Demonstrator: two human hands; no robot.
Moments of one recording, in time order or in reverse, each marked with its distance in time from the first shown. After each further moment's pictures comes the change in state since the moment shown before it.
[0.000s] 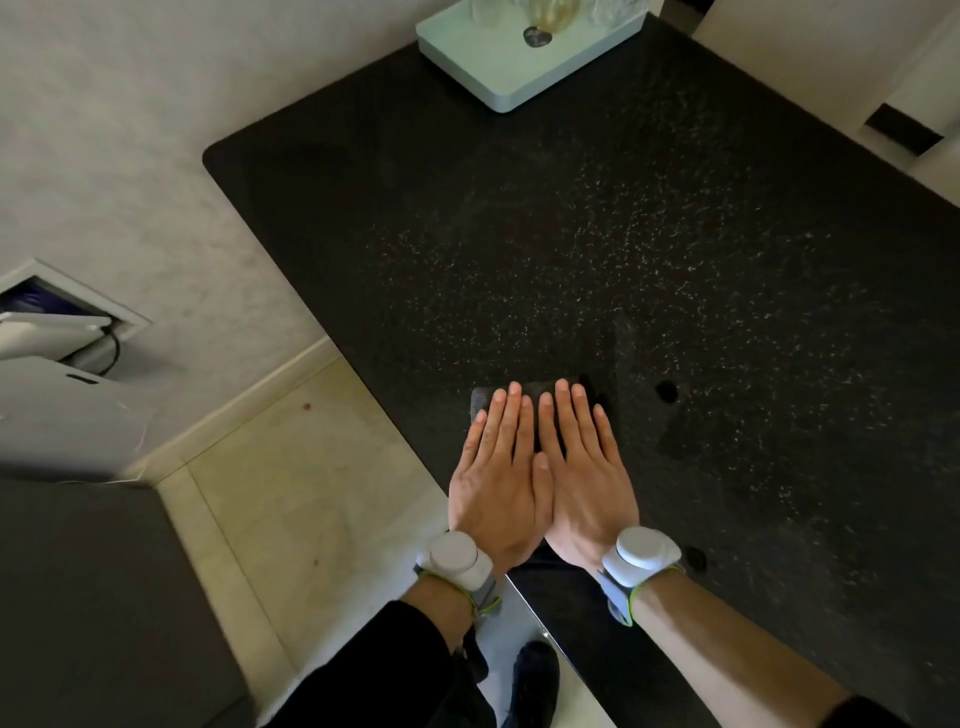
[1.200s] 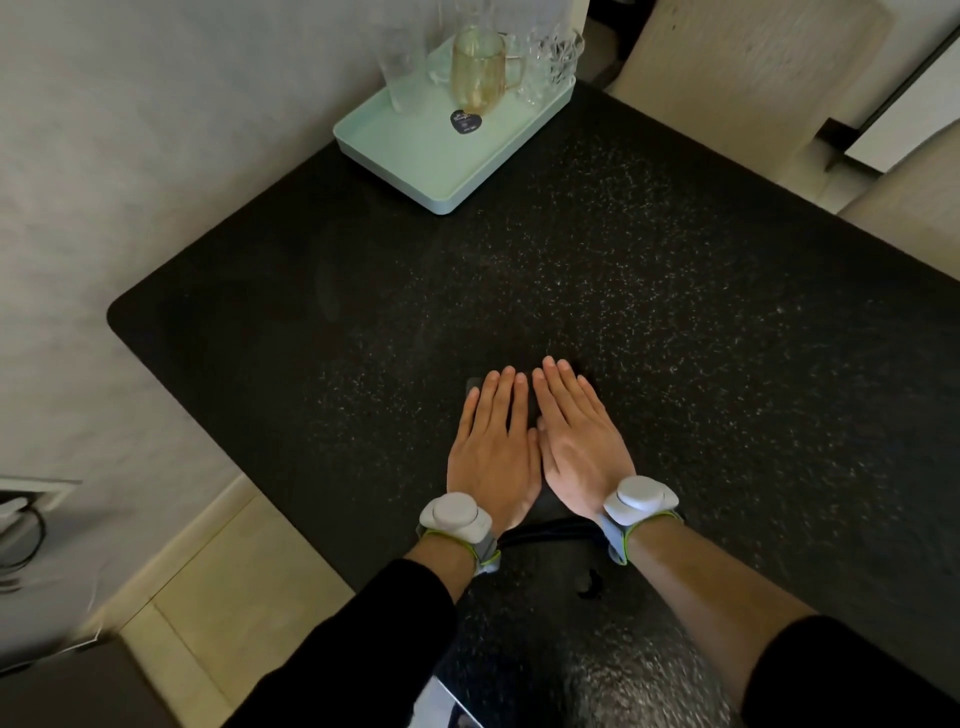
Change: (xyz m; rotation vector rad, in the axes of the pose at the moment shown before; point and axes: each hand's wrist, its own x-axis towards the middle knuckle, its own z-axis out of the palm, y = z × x) left_hand 0.213 -0.037 -0.003 0.064 -0.051 0.150; right_hand 0.193 0.067 -0.019 0.100 0.146 0.064
